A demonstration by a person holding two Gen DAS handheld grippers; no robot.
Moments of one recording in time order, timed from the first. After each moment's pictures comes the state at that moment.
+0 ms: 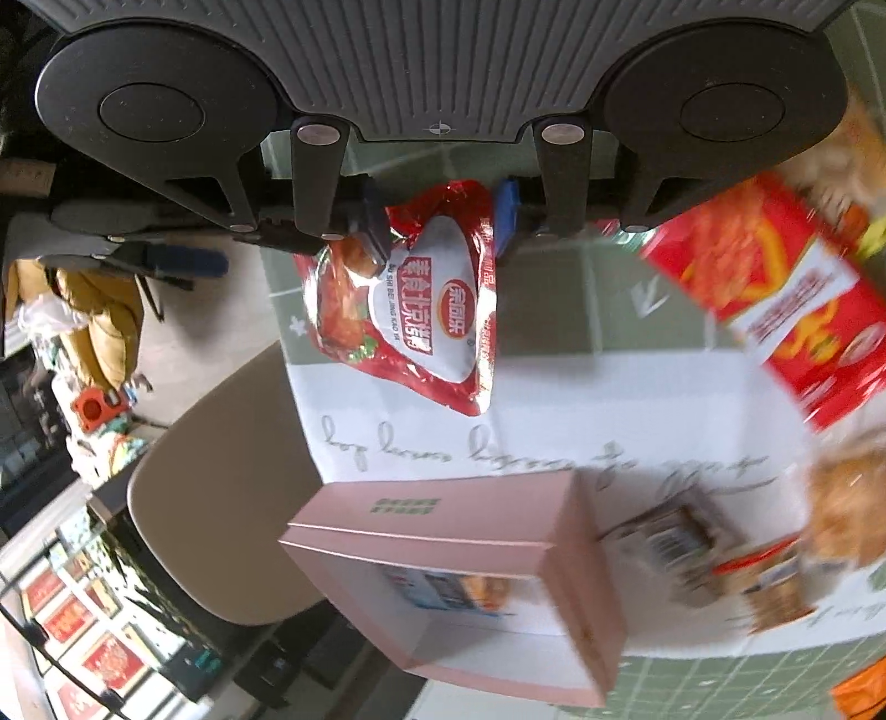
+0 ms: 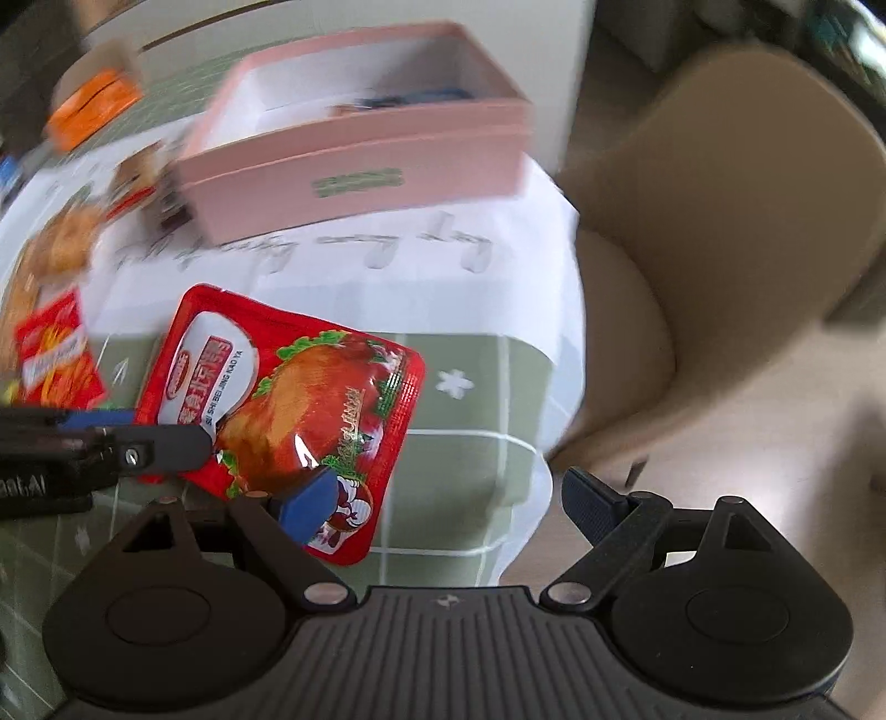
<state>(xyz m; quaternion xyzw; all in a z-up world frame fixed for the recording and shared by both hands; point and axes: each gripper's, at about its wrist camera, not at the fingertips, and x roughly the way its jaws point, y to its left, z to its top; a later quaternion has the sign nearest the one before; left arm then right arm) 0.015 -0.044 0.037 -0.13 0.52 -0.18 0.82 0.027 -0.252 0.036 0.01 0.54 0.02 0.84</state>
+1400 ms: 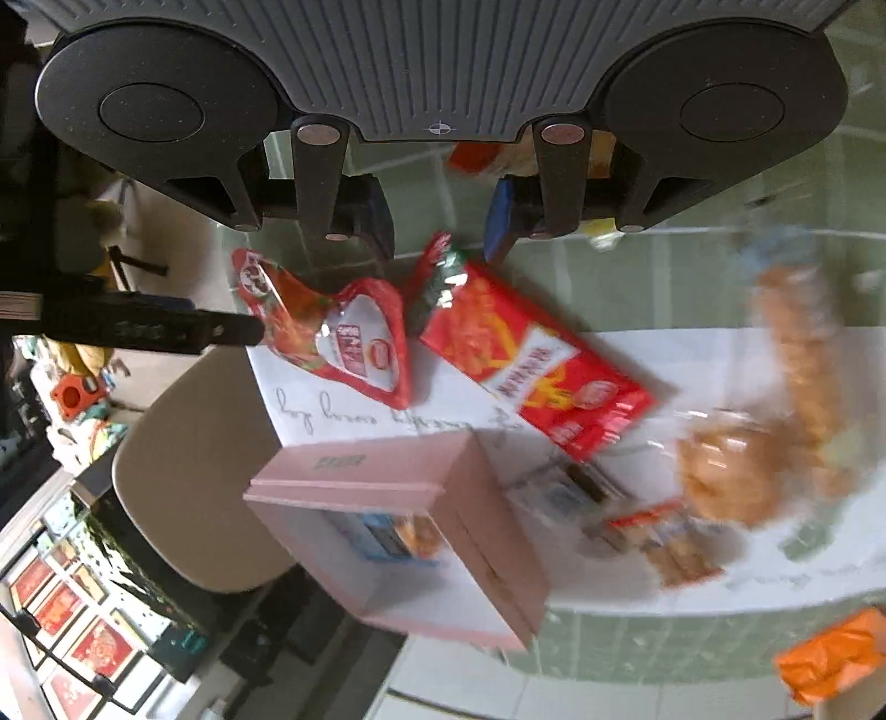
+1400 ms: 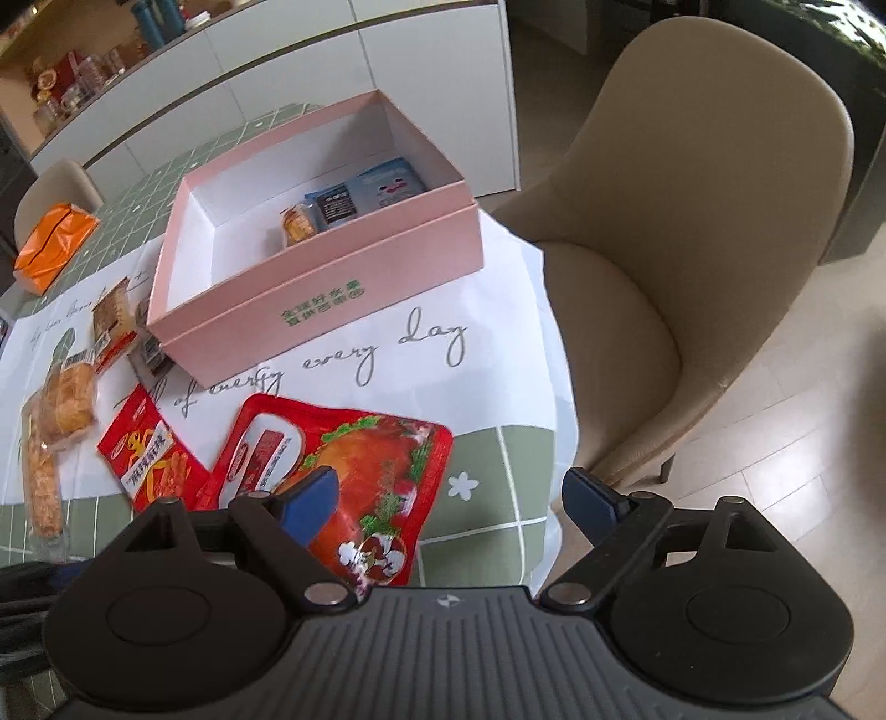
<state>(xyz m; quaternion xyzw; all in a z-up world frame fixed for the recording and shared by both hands) -0.017 0.016 0.070 -0.11 0.50 -0.14 0.85 0.051 -0.262 0.061 0.08 0.50 0.00 0.86</state>
